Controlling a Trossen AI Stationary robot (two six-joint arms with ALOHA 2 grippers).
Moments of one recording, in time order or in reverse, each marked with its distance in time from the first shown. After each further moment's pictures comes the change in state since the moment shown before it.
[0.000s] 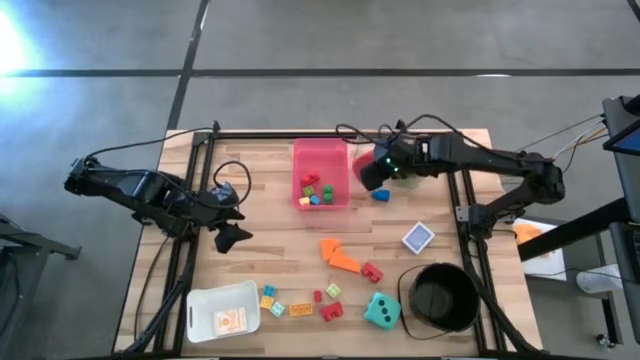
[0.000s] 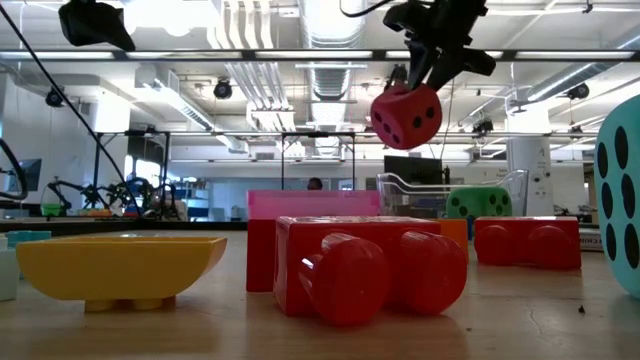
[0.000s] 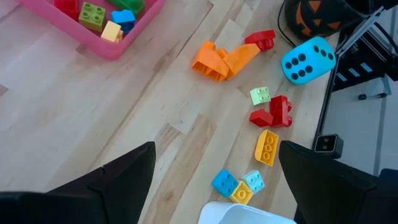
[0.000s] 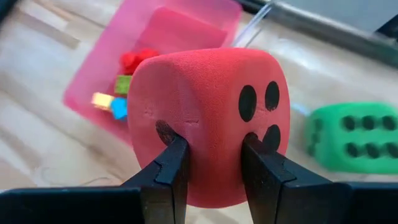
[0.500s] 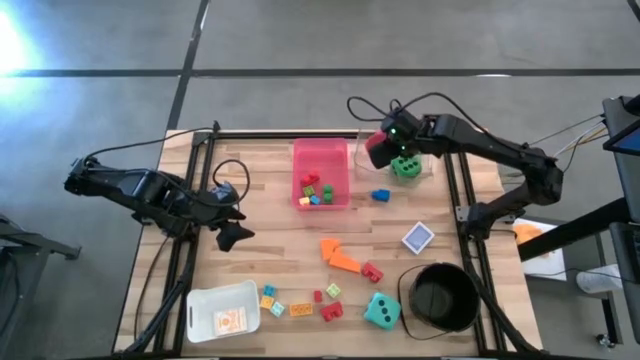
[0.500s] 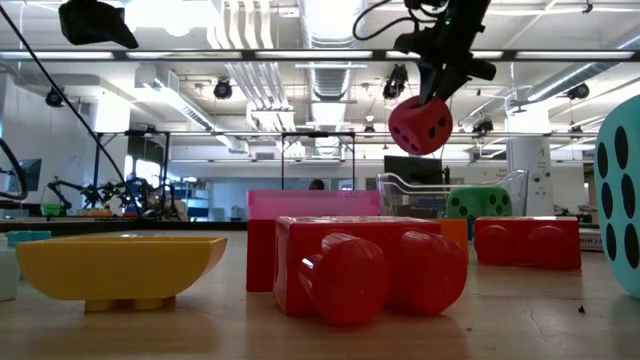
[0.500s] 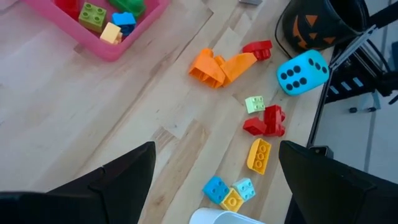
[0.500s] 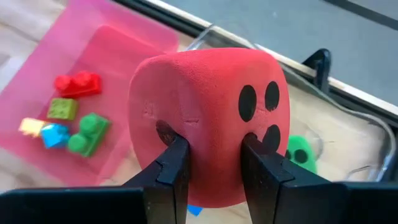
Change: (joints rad) left arm 0.004 0.000 0.000 0.022 -0.008 -0.057; right arm -0.216 0.011 0.035 -0.045 0.000 -0.207
